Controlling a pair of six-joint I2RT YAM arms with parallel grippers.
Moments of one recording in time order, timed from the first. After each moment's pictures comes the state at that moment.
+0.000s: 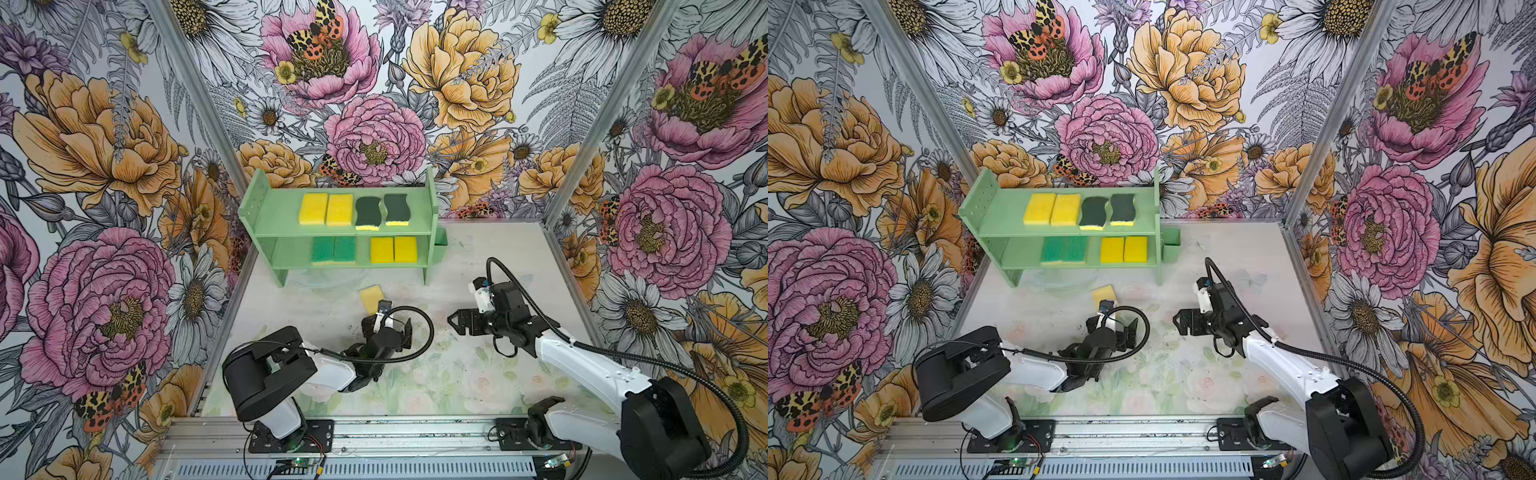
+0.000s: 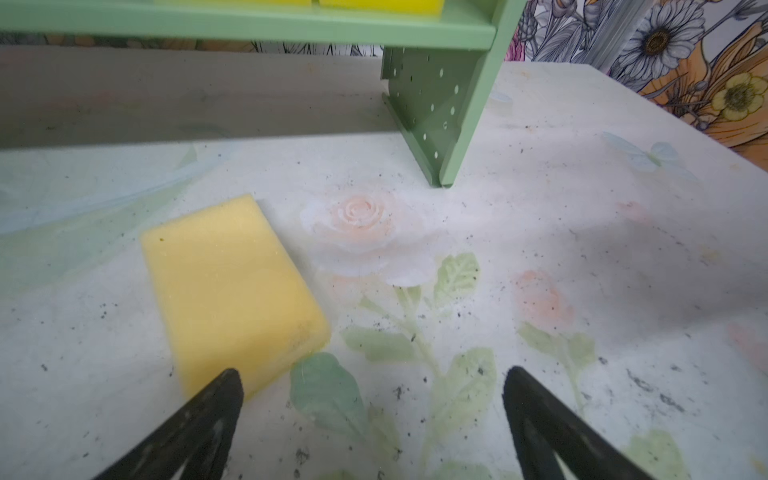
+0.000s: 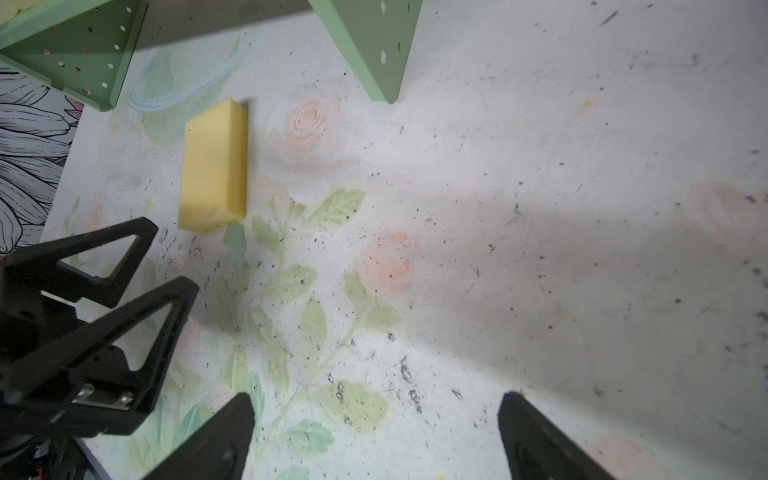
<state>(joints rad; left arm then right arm) -0.98 1.57 0.46 0.66 -0.62 -0.42 0.37 1.17 0.61 -0.31 -0.30 0.33</state>
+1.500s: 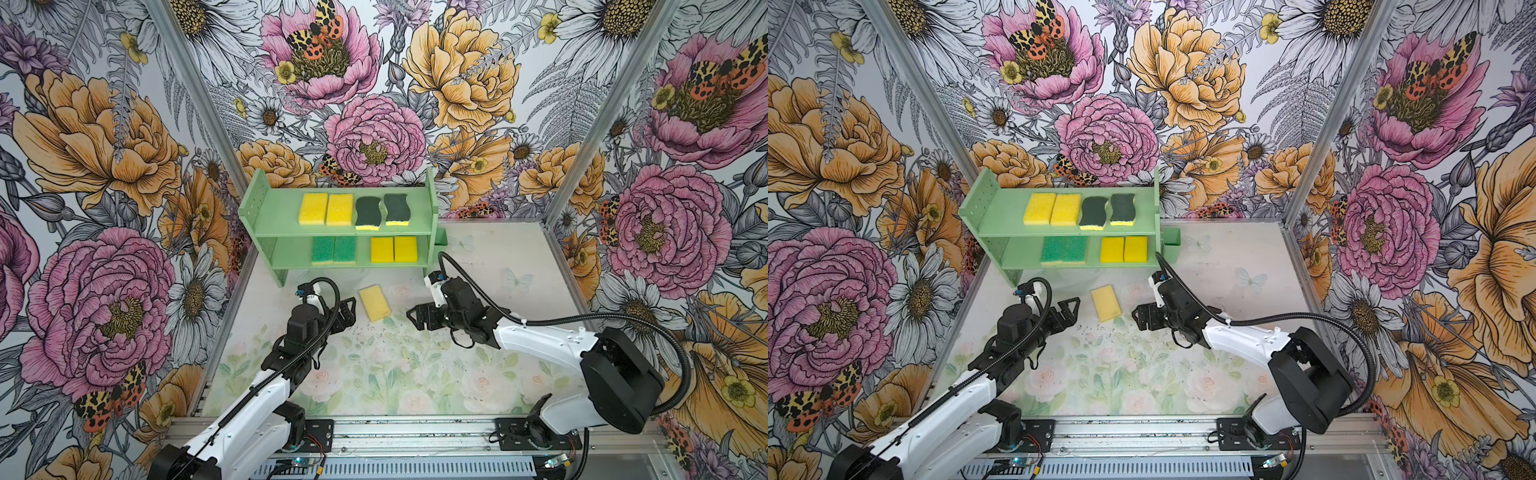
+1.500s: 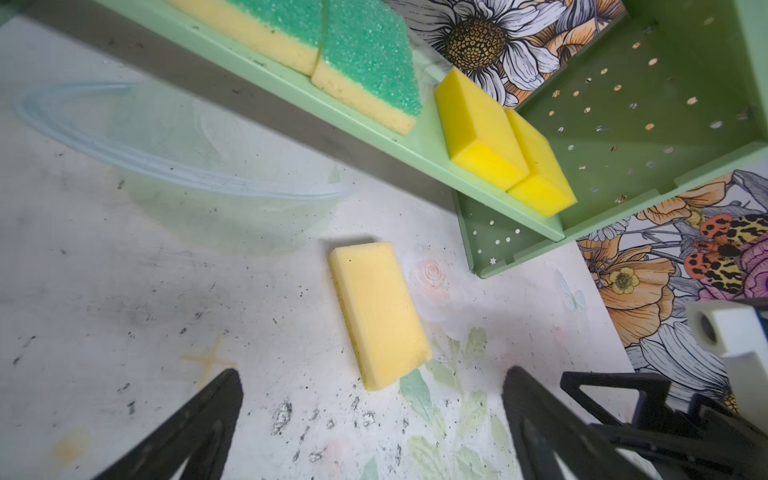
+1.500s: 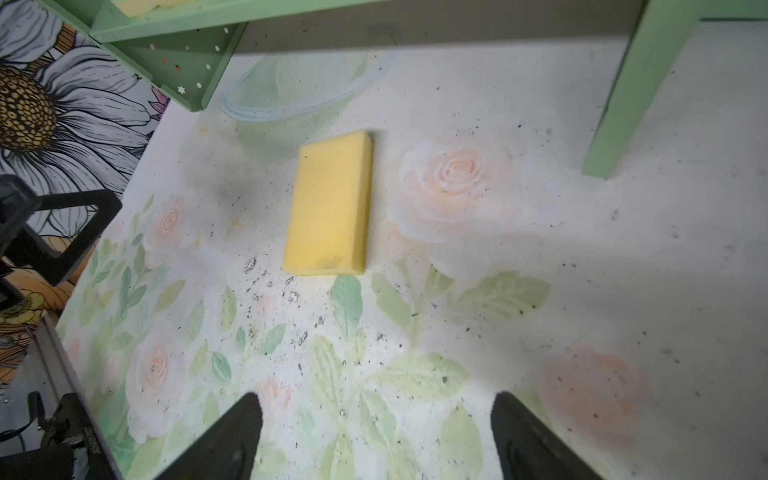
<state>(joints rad) -0.31 0.82 0.31 0.09 0.03 -0.66 0.72 1.50 0.82 -0.05 -0.12 0.48</state>
